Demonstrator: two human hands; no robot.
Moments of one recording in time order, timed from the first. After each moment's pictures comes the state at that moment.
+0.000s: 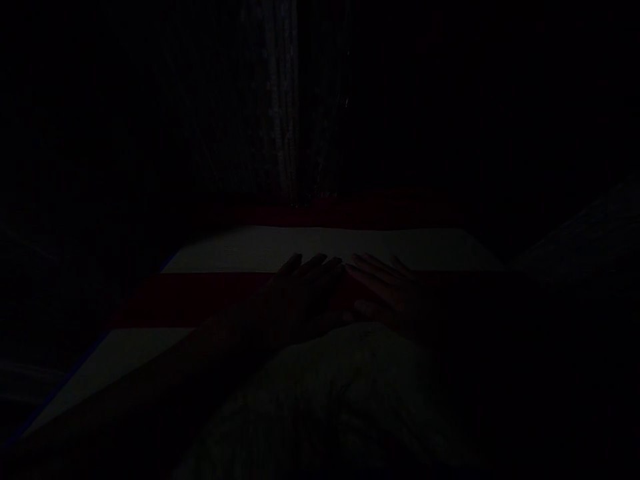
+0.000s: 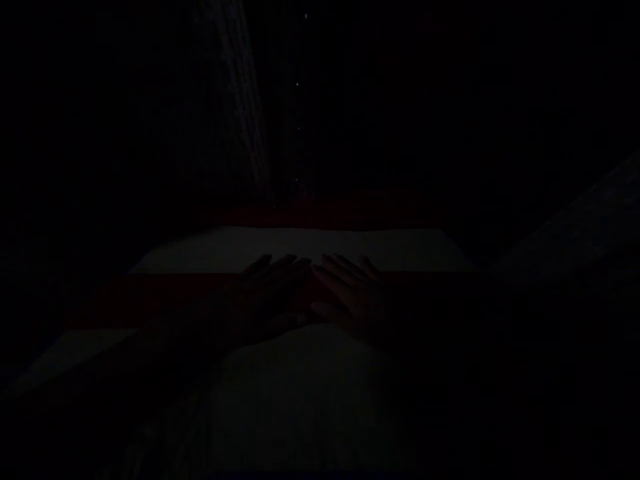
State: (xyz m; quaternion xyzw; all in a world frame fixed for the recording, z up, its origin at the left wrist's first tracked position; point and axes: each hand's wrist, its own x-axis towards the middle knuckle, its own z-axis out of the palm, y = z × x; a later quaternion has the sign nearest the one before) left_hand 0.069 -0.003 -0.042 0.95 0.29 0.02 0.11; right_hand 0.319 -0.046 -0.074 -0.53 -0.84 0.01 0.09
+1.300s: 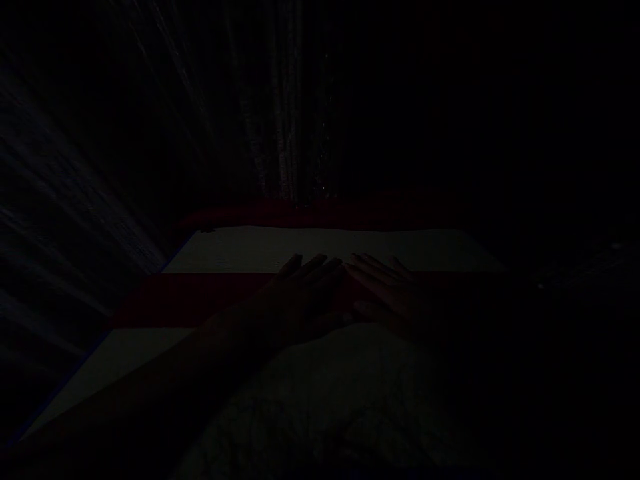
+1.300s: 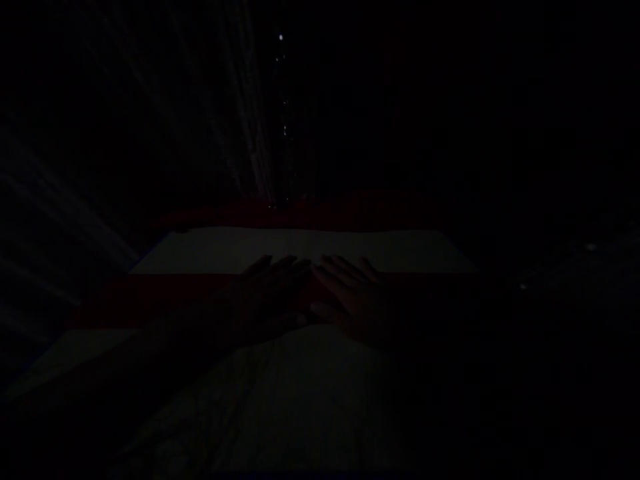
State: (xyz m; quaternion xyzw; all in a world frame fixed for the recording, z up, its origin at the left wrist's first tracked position) left_hand 0.069 -0.002 -0.046 0.95 0.29 0.03 0.10; right_hand 0.317 -0.045 -0.074 -0.53 -0.84 0.00 0.09
